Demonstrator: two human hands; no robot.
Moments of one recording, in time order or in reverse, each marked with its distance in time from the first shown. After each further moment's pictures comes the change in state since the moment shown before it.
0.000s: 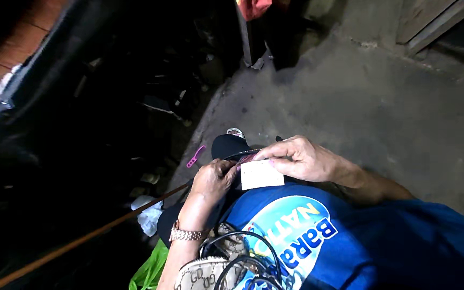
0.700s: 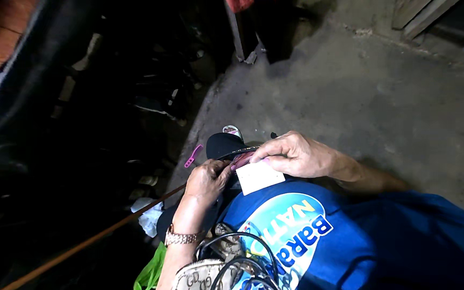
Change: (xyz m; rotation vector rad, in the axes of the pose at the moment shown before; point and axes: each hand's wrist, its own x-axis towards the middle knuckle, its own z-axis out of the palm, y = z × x) left_hand -0.001 0.000 0.001 0.008 0.015 0.004; right_hand -0.002 0.005 -0.002 0.007 0.005 -0.066
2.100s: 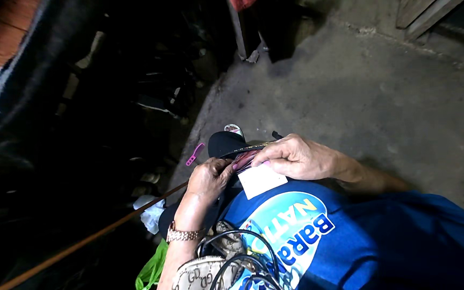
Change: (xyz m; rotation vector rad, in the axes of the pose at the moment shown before) left_hand 0.000 -0.002 0.000 -0.004 -0.006 0.008; right_hand -0.001 0.004 0.002 -0.041 -0.058 -0.045
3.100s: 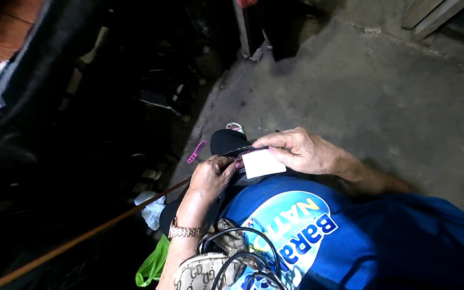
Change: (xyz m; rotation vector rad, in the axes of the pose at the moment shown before) left_hand -0.001 0.004 -0.002 -0.028 -0.012 -0.003; right_hand 0.000 0.002 -0.001 -0.190 0.112 0.036
